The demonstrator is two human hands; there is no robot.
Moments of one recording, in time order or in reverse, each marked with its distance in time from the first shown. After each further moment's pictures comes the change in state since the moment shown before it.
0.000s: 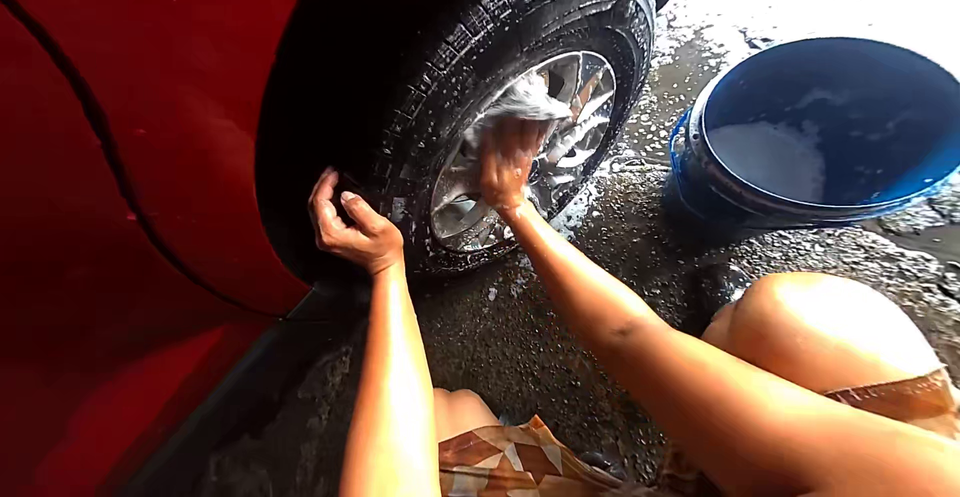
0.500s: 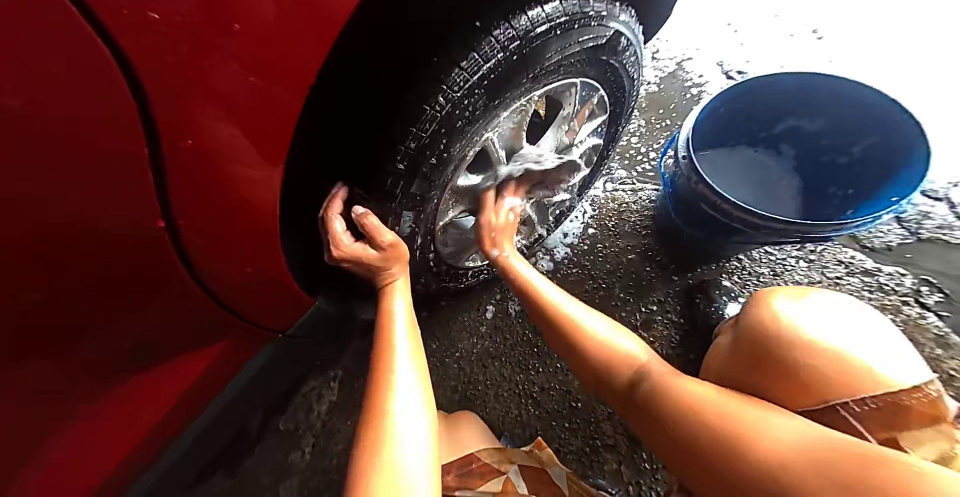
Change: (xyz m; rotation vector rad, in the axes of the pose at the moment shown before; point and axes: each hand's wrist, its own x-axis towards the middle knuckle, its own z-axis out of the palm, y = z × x) left_hand 0.002 -0.003 0.002 -0.019 0.010 -0.004; right_hand -0.039 -0.048 -0.027 0.092 -0.363 0.467
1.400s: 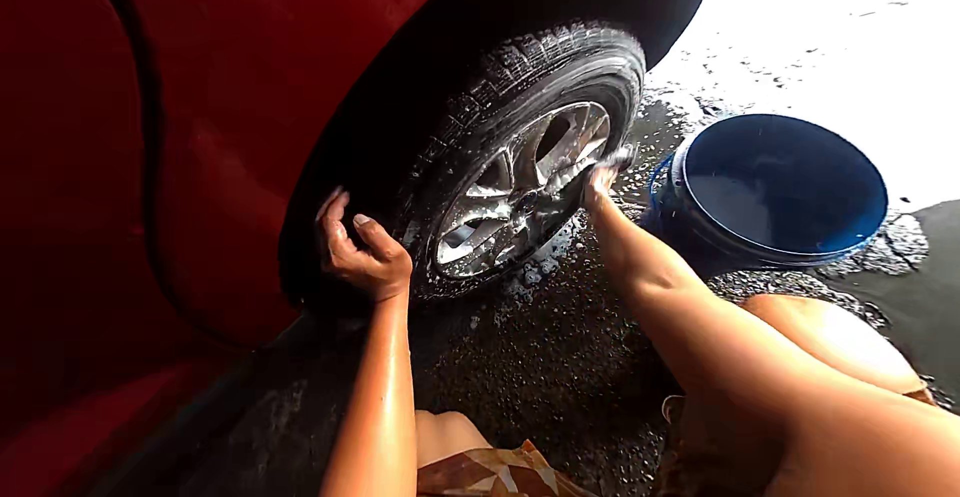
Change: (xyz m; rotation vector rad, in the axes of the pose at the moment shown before) left_hand -0.005 -0.002 0.001 -0.006 0.007 0.000; right_hand 0.174 0.196 -0.090 -0.232 0.089 0.513
